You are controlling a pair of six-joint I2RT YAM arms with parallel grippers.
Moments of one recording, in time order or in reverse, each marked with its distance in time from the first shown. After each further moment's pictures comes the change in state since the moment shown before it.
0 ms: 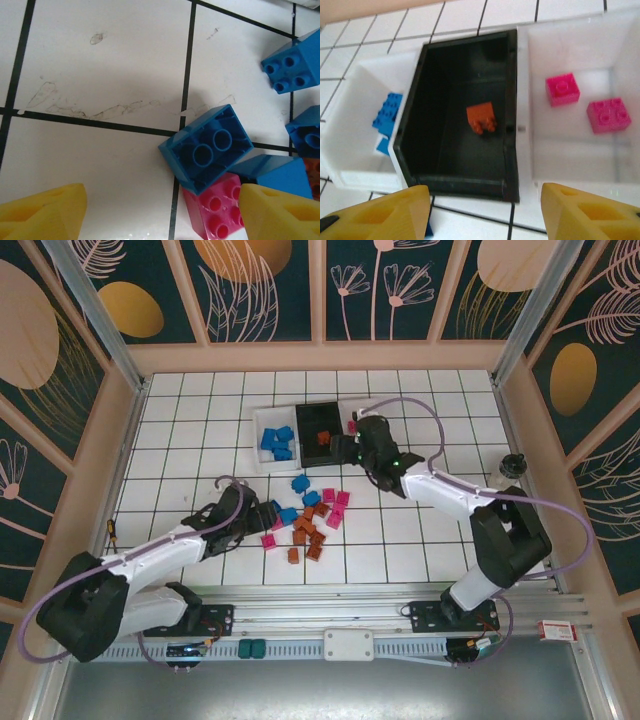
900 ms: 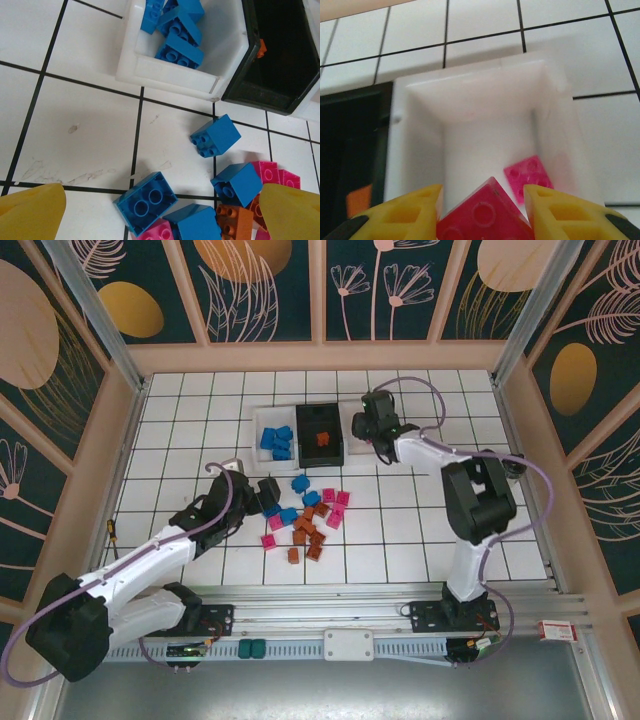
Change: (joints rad) left arm 0.003 -0.142 0.080 -0.002 -0.071 0.005; right arm -0.183 0.363 0.339 -0.086 0.053 -0.029
